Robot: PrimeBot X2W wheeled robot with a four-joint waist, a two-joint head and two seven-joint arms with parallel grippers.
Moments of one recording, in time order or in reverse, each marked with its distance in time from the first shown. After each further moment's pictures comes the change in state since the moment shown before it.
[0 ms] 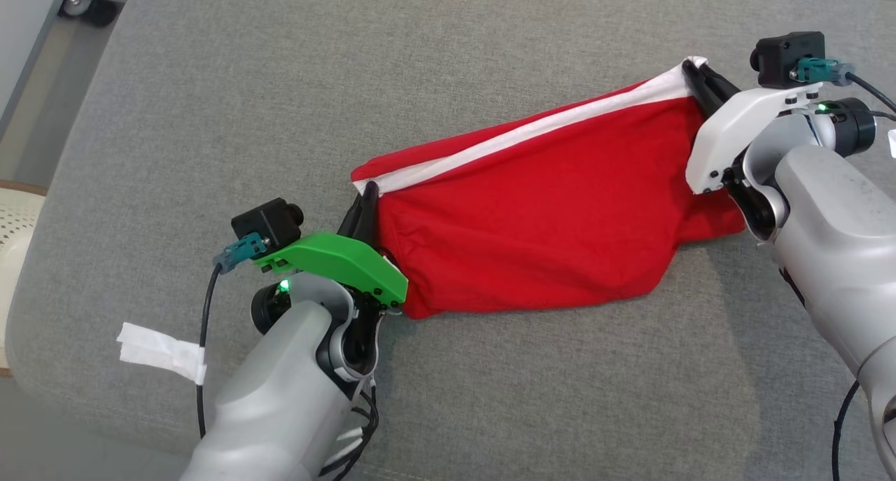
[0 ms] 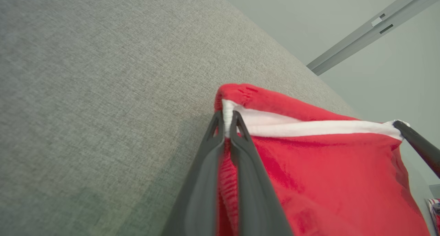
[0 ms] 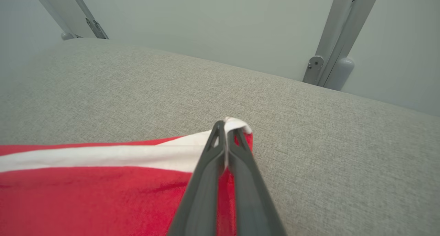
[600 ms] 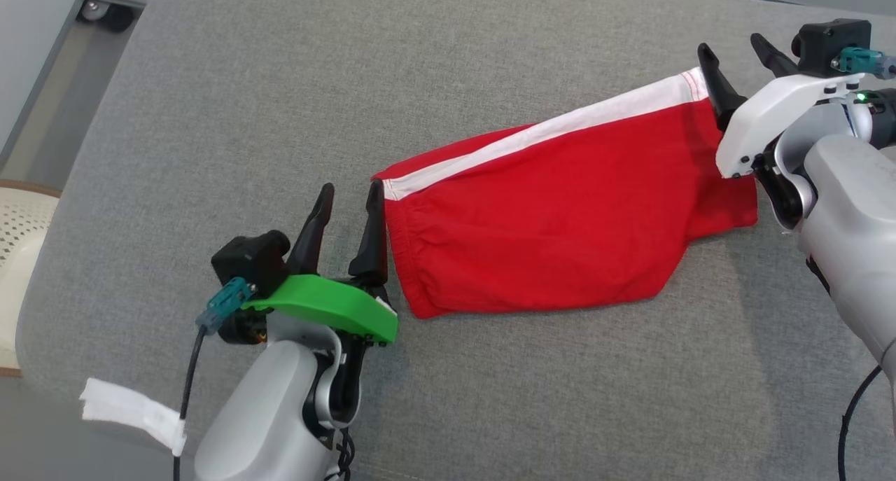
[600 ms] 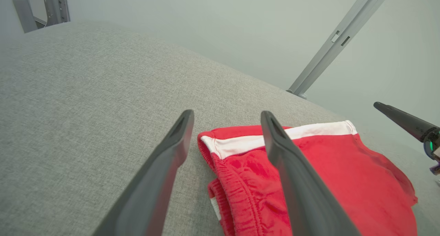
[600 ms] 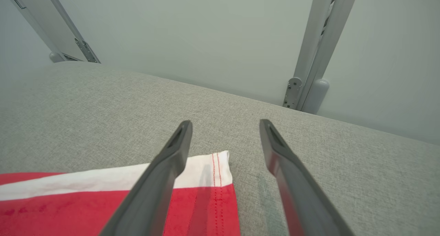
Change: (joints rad) left arm 0.206 0.026 0.160 -0.326 0.412 0.002 -0.004; right arm -0.060 -0.032 0.073 0.098 0.085 0.000 -0.097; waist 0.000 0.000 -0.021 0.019
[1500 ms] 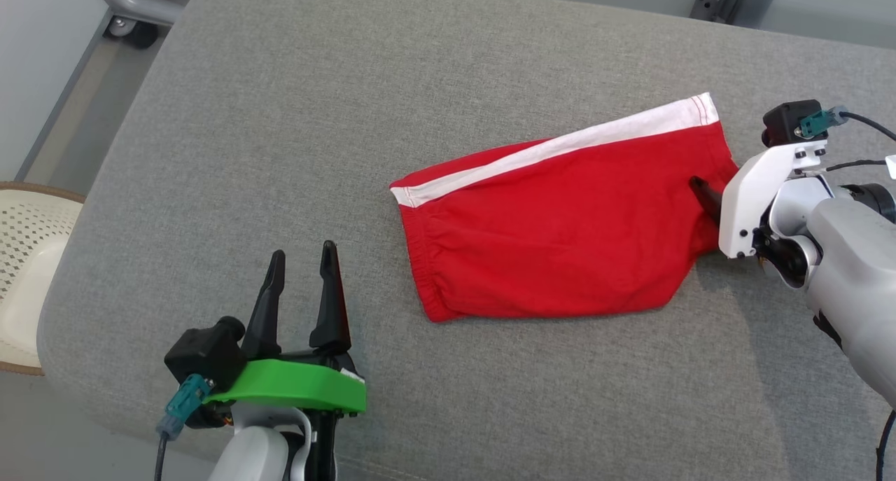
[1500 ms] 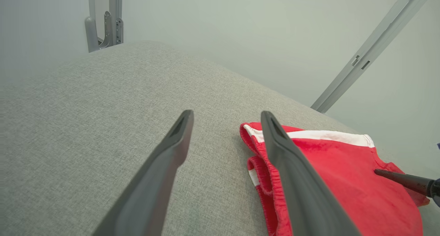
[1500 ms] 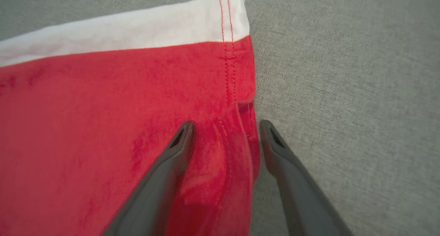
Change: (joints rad) left arm 0.294 -0.019 0.175 -0.247 0.159 0.011 0.000; right arm 0.110 -0.071 0.194 -0.052 0.237 -0.001 0.391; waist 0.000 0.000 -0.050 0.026
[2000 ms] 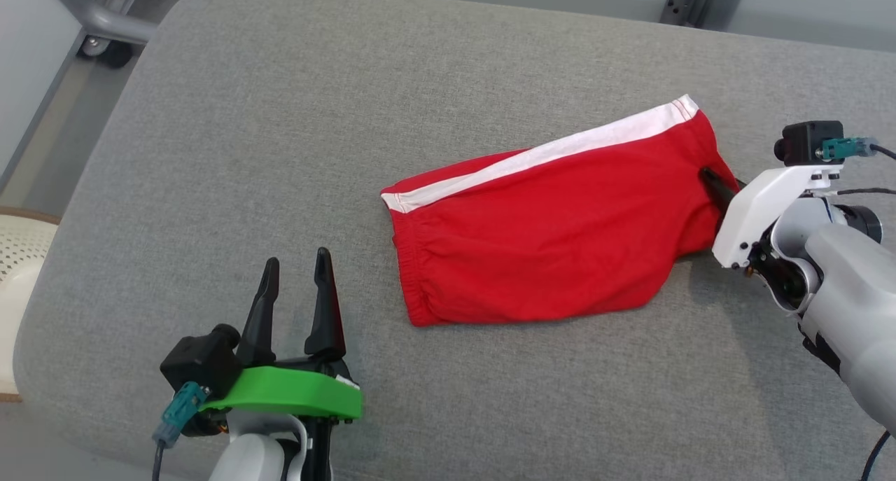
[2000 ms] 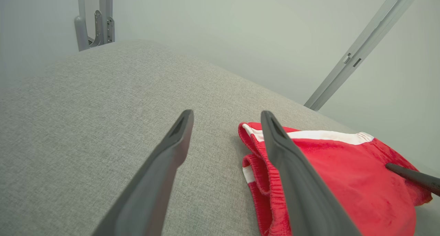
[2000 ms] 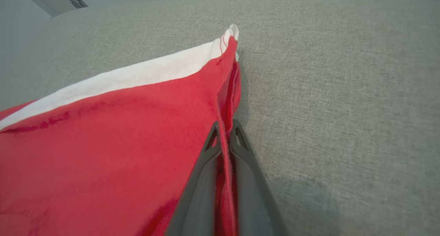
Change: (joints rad) left arm 0.018 -0.004 0.022 0.000 0.015 -0.009 0.000; right arm 0.076 -0.015 -0.040 -0.080 0.111 0.001 -0.184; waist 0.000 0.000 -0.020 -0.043
